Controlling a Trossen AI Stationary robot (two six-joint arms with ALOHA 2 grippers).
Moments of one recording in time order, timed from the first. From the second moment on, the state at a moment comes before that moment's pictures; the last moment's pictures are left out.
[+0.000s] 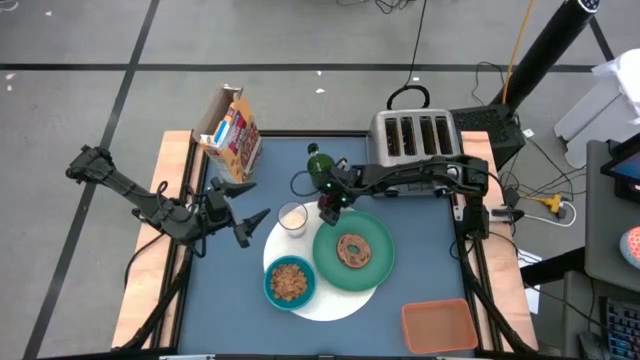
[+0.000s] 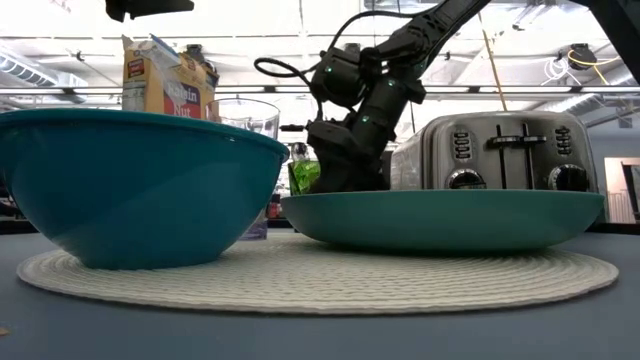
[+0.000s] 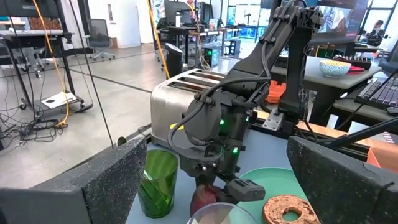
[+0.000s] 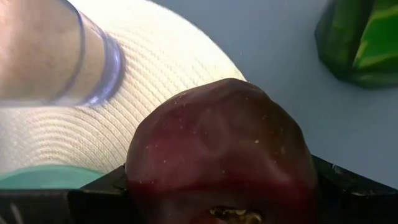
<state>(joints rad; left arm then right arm) -0.54 0.88 0.65 0.13 -1.02 -0.16 -0.21 1.95 1.26 -0.39 -0.13 0.35</state>
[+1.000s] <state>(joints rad) -0.54 0.88 0.65 0.13 -1.02 -0.17 -0.21 1.95 1.26 -0.39 -0.13 0.35</state>
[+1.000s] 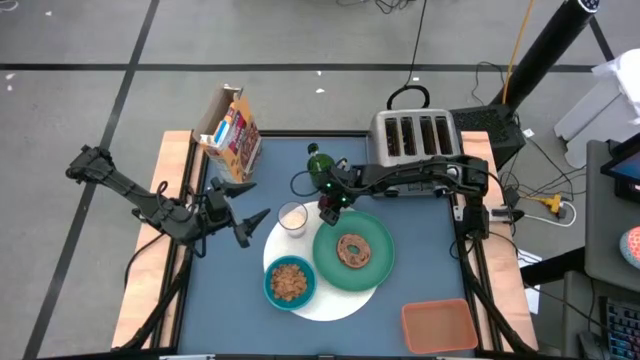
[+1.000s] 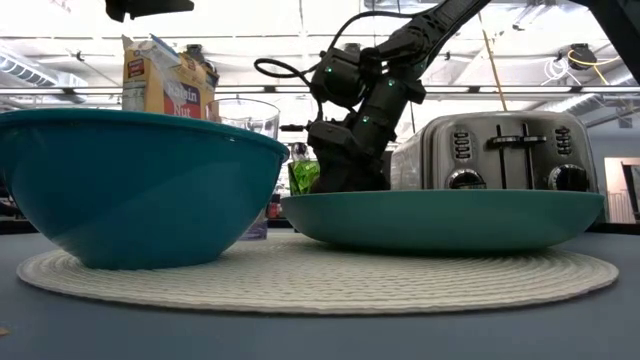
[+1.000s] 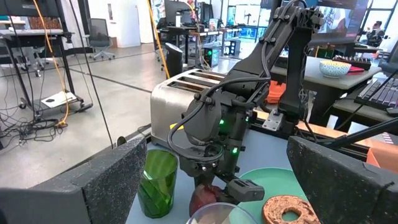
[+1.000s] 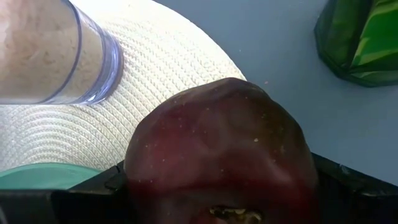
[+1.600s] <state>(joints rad) -0.54 0.88 0.65 0.13 -1.02 -0.16 -0.21 1.95 1.26 -0.39 -0.13 0.35</state>
